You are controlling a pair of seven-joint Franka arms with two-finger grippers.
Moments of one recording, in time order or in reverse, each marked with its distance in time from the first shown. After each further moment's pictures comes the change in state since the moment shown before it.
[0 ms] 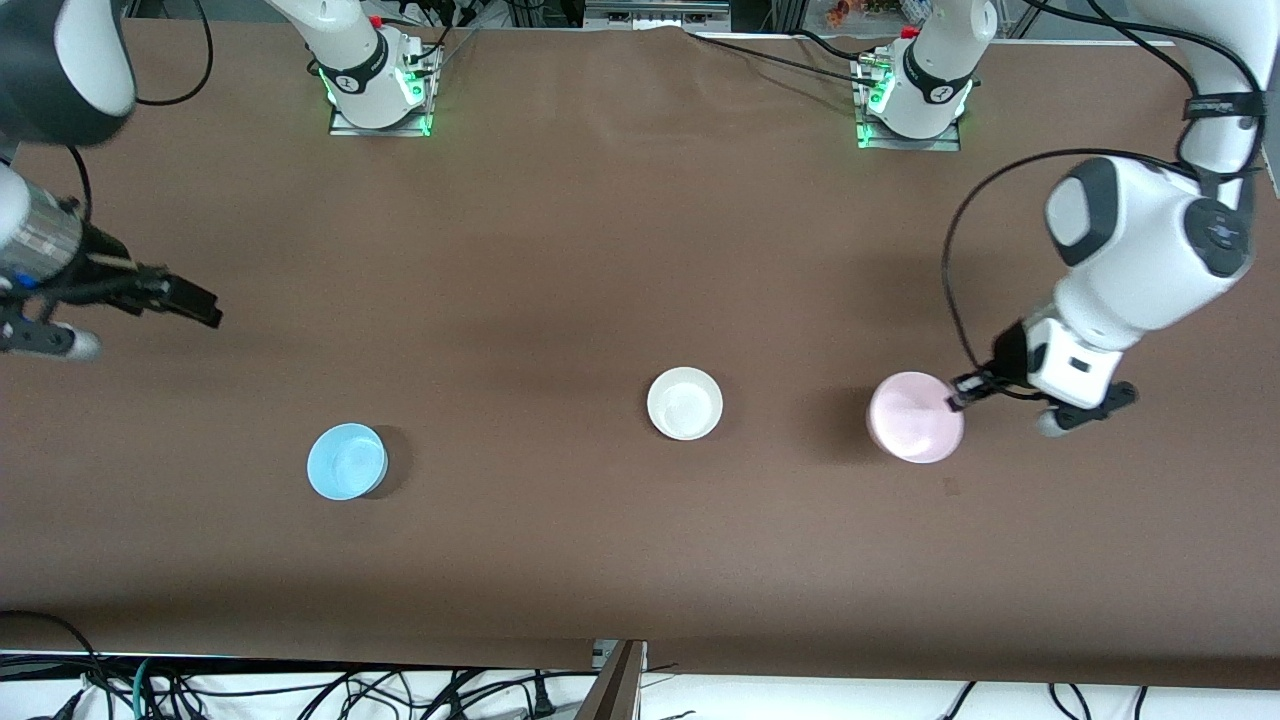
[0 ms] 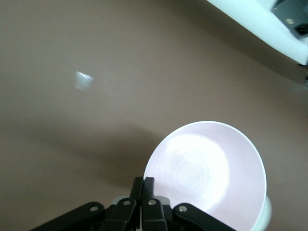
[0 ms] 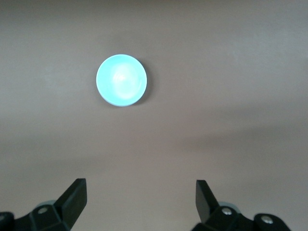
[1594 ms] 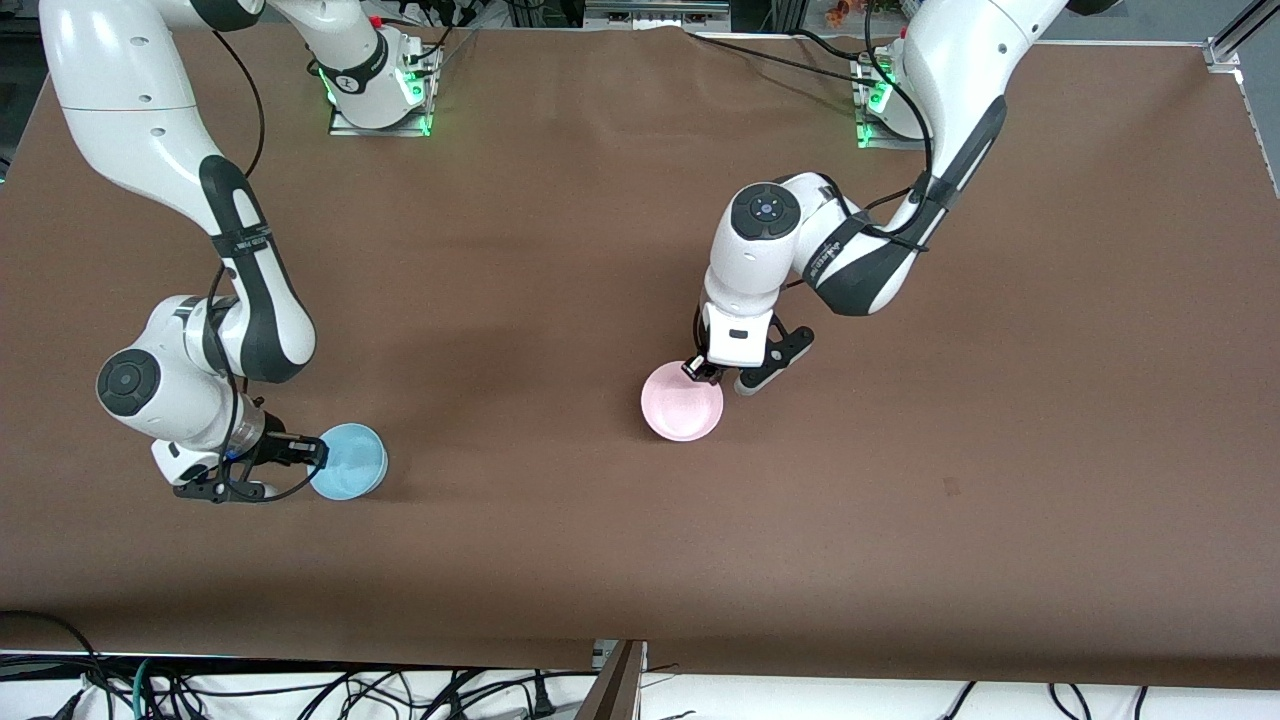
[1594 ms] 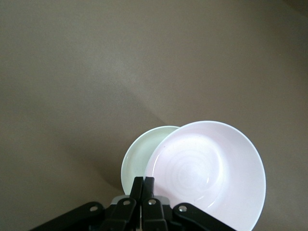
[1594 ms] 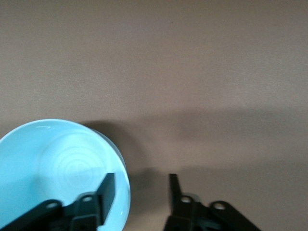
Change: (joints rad) left arm -0.434 0.344 -0.039 0.178 0.591 0.091 -1.046; right arm -0.023 0.518 0.002 0.005 0.074 0.619 -0.154
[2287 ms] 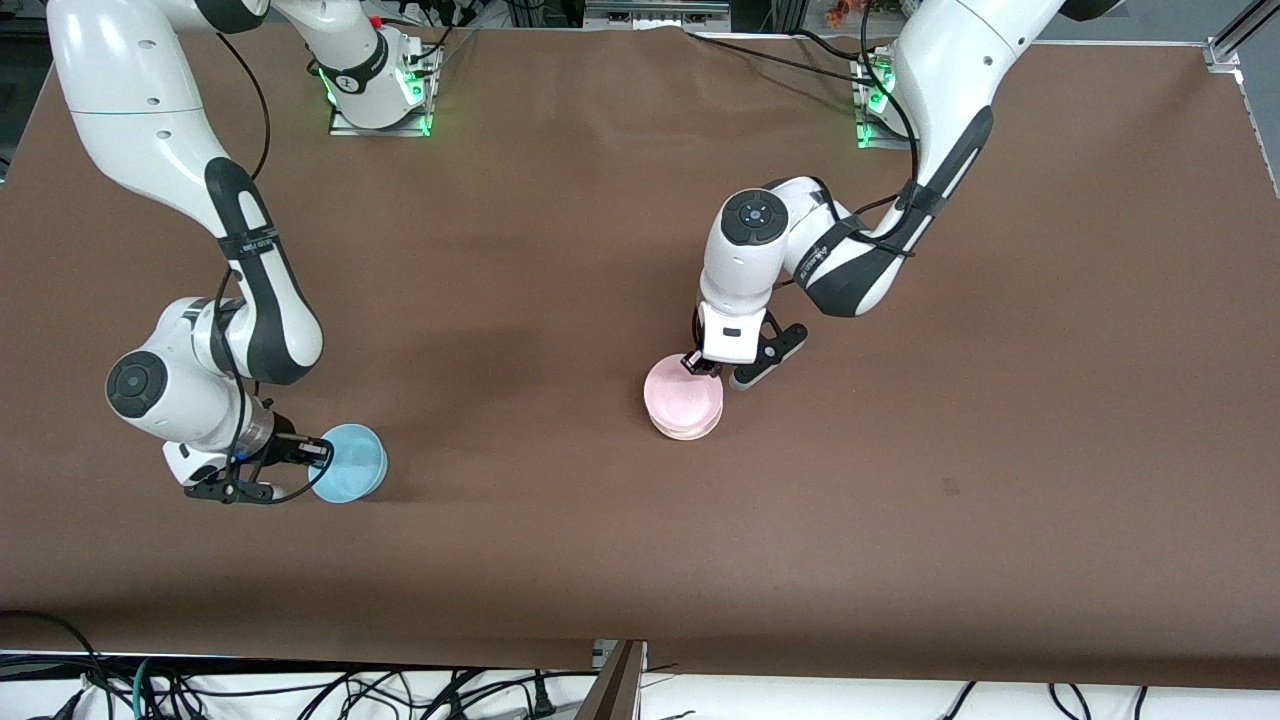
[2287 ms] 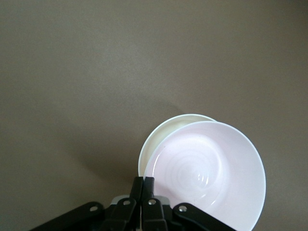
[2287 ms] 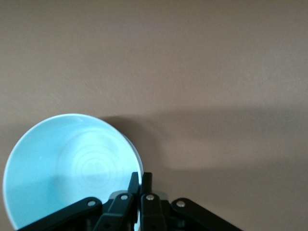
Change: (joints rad) left arm -0.005 0.010 0.000 -0.041 0.007 0.000 -0.004; right arm 0.012 0.007 0.003 0.020 0.043 -0.008 0.001
